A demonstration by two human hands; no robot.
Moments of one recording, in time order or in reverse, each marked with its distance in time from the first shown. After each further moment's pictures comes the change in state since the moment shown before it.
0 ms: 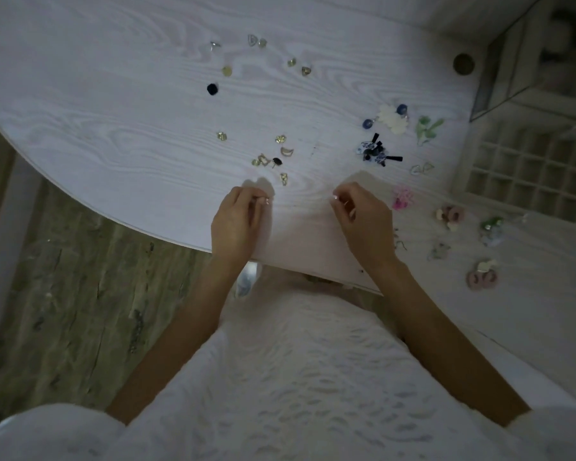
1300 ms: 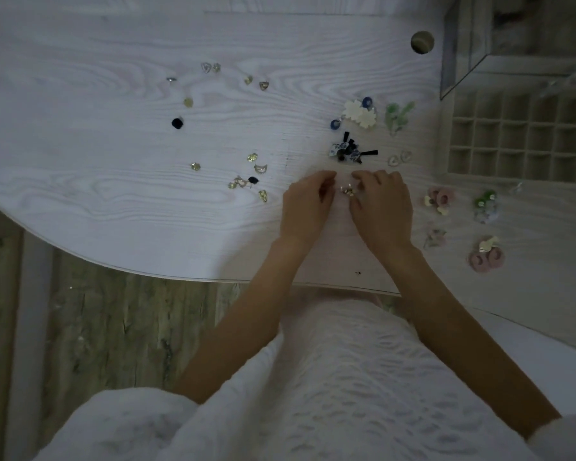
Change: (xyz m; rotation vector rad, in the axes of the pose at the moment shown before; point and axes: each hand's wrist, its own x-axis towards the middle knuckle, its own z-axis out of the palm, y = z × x) left_hand 0.042 0.102 0.066 -0.169 -0.220 0.143; right_hand 0.014 0.026 -0.020 -0.343 0.104 0.190
